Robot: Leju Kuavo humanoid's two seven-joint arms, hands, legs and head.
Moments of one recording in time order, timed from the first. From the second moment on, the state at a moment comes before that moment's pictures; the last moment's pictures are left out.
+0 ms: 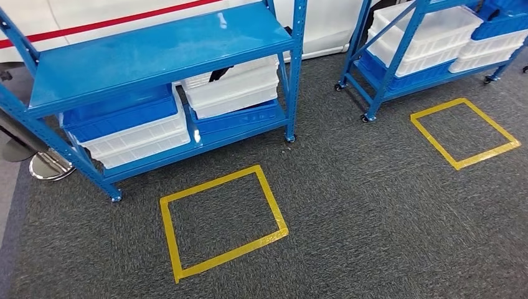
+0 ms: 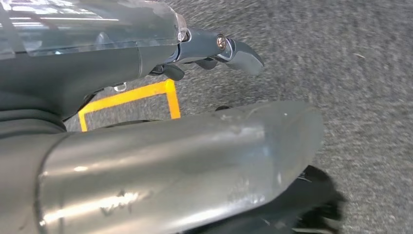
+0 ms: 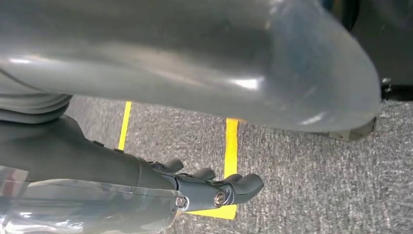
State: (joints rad) left arm -0.09 -0.26 1.16 -0.21 -1.08 0.16 -0.31; right arm -0.02 0.15 -0.37 -0.18 0.57 -0.07 -0.01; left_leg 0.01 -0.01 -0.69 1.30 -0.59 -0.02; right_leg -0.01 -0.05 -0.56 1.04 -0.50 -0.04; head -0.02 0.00
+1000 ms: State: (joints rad) left arm -0.09 -0.26 1.17 -0.21 -1.06 0.14 -0.27; right arm -0.02 0.16 -0.39 -0.18 0.57 -0.13 0.00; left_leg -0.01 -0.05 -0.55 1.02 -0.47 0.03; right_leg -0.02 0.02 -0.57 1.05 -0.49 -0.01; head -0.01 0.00
